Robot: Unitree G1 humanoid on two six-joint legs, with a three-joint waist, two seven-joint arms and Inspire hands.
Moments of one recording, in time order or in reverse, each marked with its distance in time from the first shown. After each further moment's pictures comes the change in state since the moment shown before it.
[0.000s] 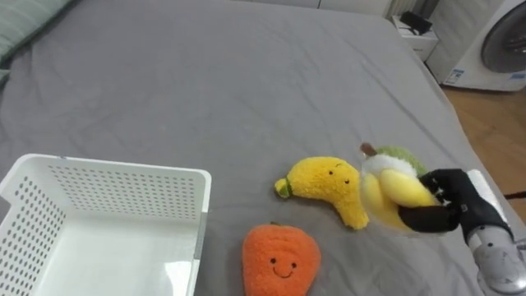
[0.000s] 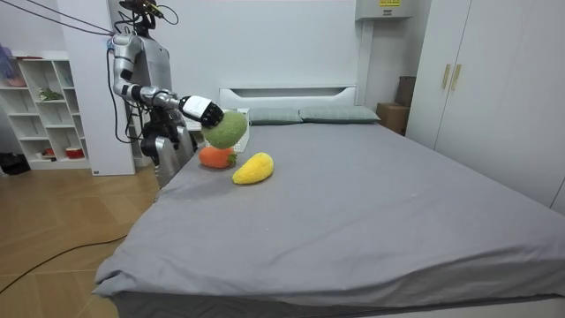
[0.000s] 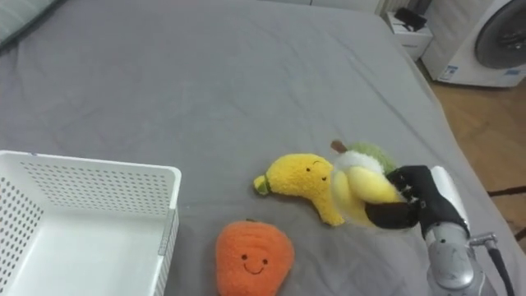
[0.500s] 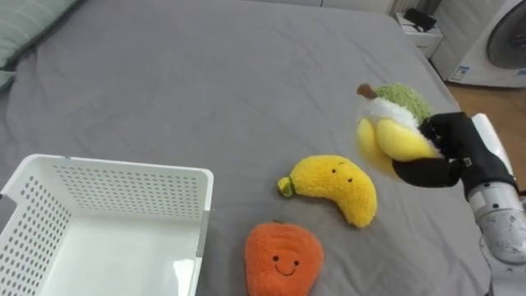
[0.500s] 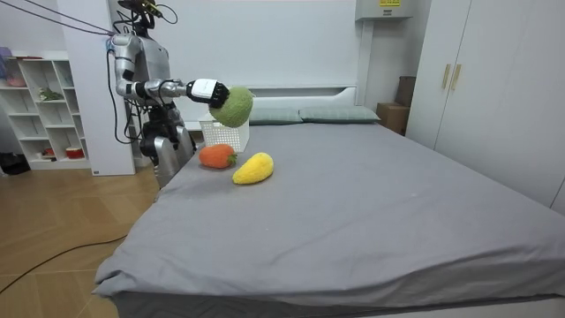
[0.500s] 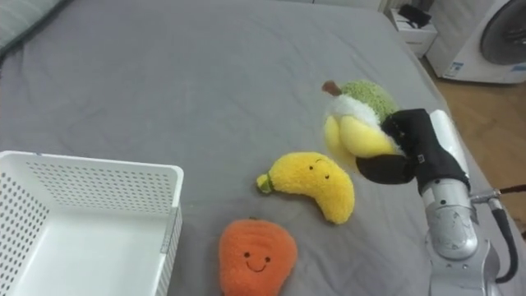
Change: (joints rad) left arm -0.031 0.001 -0.022 0.074 -0.012 -0.026 0.027; right arm -0.092 -0.014 0.073 -0.168 0.029 0.029 0.039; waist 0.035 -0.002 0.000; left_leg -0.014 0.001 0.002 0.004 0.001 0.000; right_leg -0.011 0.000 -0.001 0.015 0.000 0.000
